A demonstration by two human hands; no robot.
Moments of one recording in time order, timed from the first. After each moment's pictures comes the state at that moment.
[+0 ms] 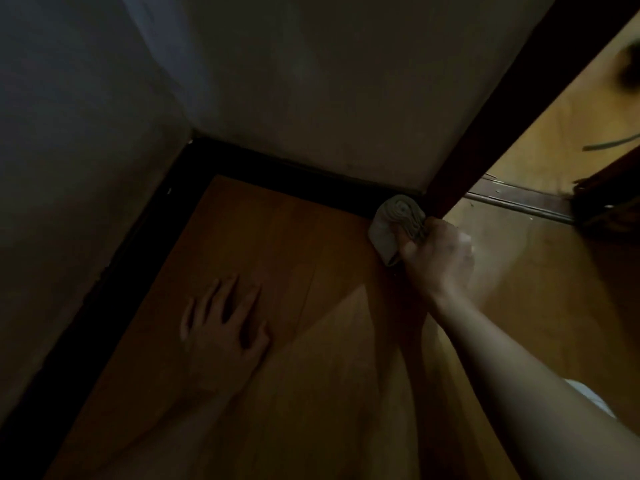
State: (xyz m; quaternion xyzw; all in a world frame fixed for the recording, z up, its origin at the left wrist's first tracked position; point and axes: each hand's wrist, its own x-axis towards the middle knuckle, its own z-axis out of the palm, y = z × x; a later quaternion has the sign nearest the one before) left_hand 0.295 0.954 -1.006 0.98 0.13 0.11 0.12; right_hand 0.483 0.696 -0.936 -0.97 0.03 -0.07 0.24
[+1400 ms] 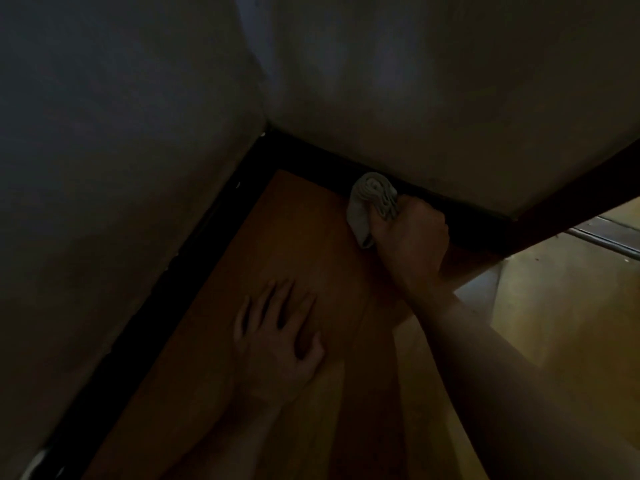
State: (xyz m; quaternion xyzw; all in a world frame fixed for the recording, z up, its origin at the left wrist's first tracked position) left_hand 0.295 0.956 -1.002 0.98 0.15 0.07 0.13; right_hand 0.502 0.836 -0.940 -0.95 -0.05 -0.05 0.29
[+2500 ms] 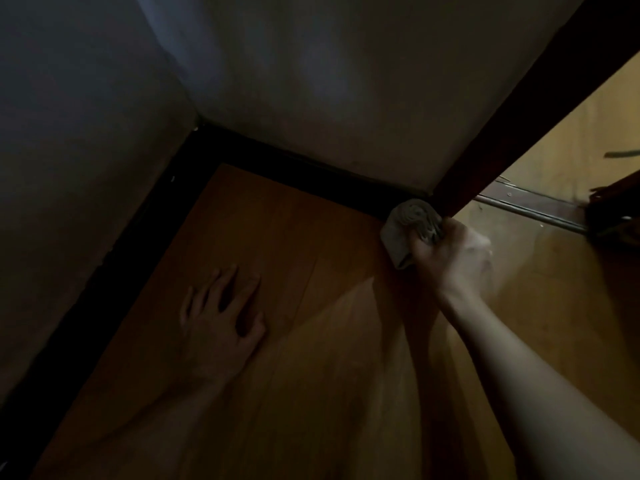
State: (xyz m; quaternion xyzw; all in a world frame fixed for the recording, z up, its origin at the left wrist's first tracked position) left_hand 0.296 0.952 -0.995 0.98 0.15 0.07 0.15; right_hand 0.494 0.680 -0.936 -0.97 0.04 -0.07 0.23
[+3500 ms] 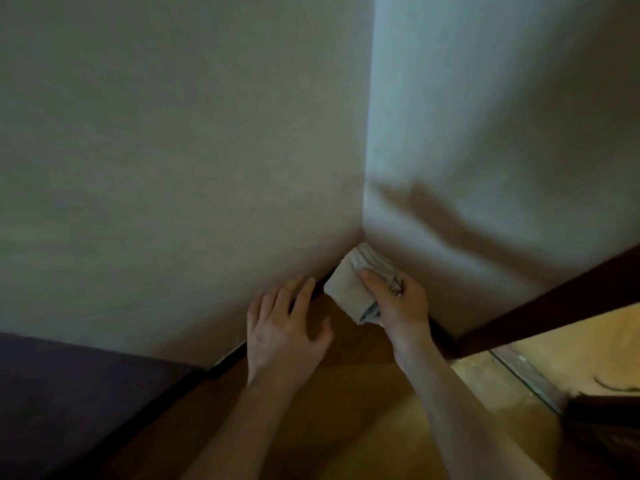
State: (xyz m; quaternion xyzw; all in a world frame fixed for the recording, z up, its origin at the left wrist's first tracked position) left_hand 0.258 0.895 -0.529 0.90 0.41 0.09 0.08; right_hand 0.414 0.811 -0.513 -0.65 -0.07 0.37 0.66
